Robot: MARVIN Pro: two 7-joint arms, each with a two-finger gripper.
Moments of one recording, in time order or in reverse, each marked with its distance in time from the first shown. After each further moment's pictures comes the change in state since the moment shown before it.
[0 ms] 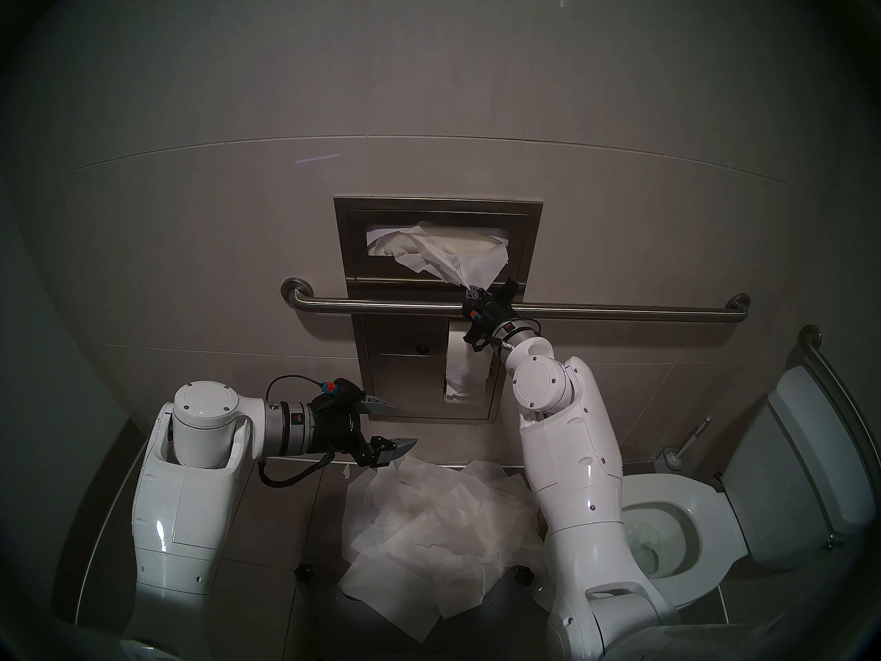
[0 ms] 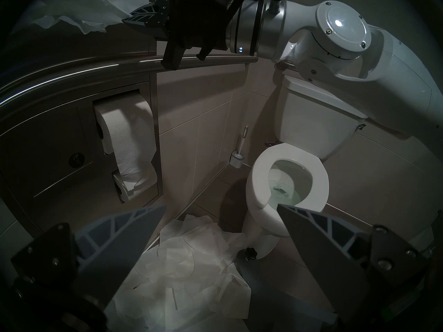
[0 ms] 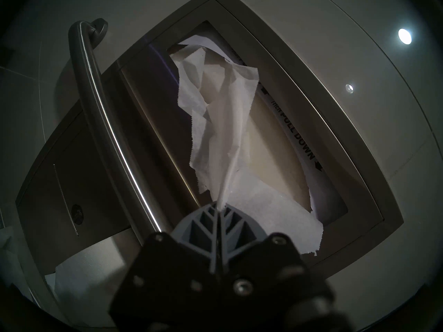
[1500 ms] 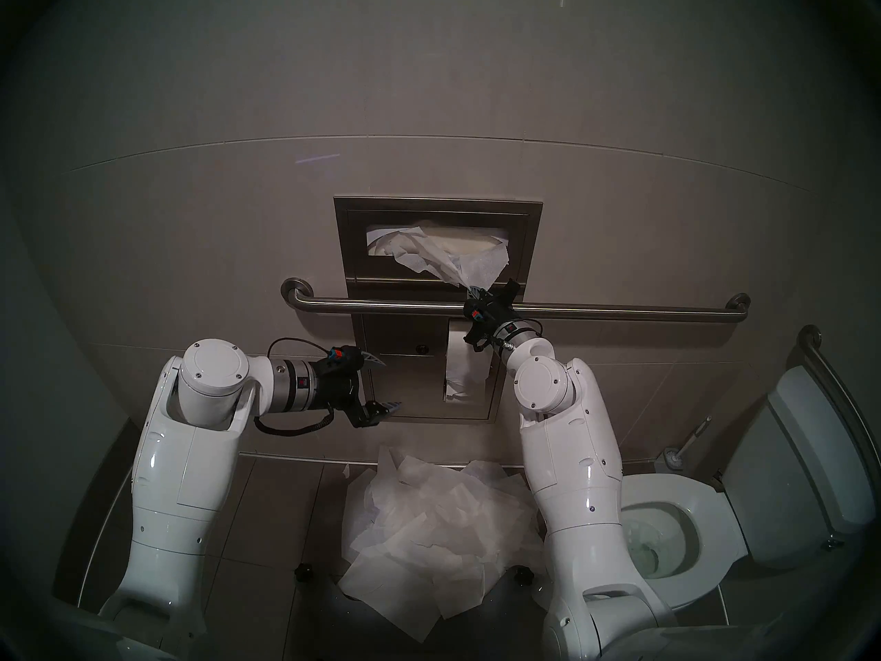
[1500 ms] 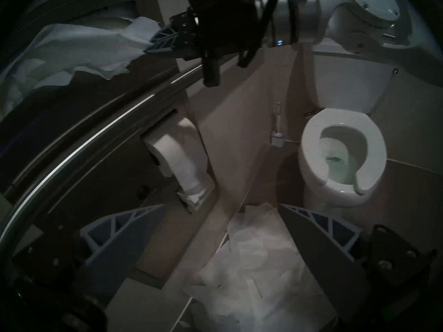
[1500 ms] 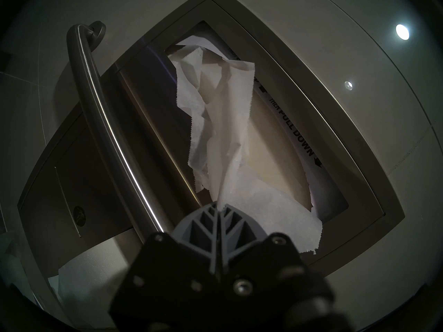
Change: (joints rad) left arm -0.173 0.072 0.100 0.035 0.175 -0.170 0.147; right arm -0.003 -0.015 0.018 0.000 0.003 -0.009 0.014
